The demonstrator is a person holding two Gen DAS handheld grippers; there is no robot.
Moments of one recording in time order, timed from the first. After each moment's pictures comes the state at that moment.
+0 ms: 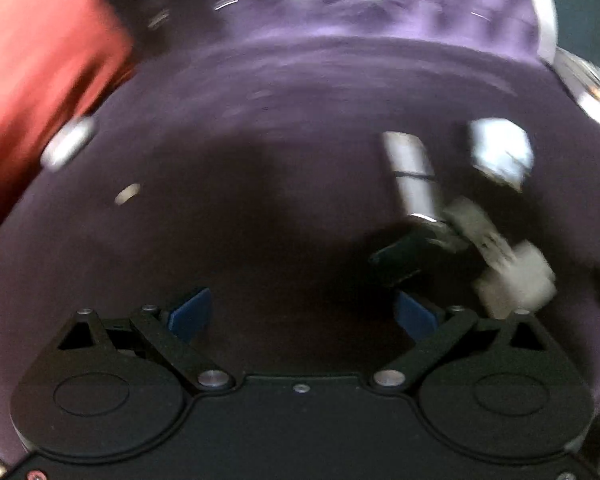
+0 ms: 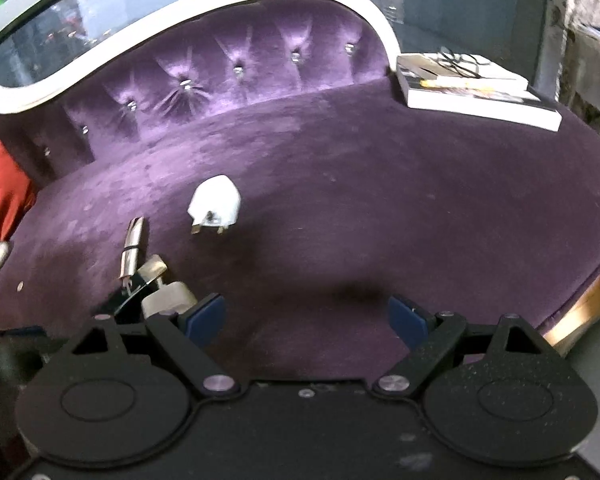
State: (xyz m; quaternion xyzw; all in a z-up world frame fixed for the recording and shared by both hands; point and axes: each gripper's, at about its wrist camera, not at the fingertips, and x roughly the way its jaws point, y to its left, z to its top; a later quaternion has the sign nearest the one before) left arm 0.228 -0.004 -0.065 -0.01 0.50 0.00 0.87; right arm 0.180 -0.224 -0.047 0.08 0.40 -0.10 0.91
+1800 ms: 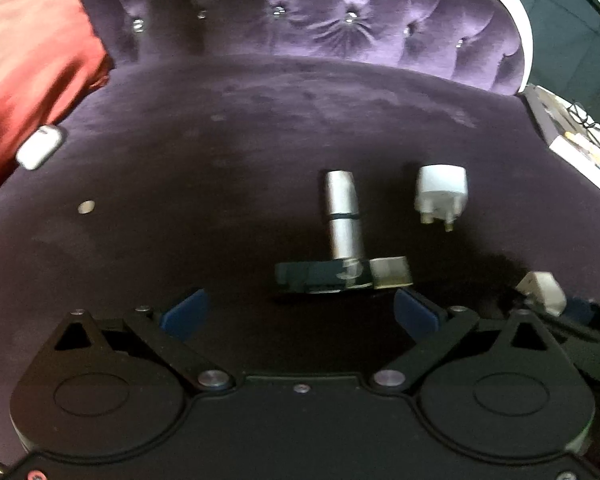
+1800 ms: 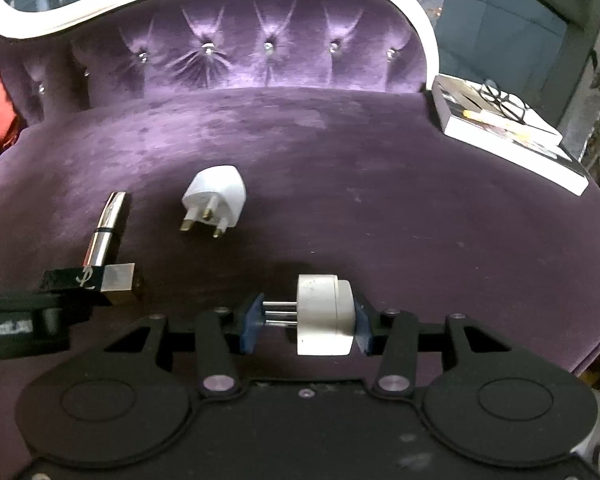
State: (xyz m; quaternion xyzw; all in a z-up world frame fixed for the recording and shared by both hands) left arm 0.230 -0.042 -0.043 -0.05 0.49 -0.05 0.87; right arm 0.230 -0.207 -0.069 -0.02 0.42 -0.09 0.90
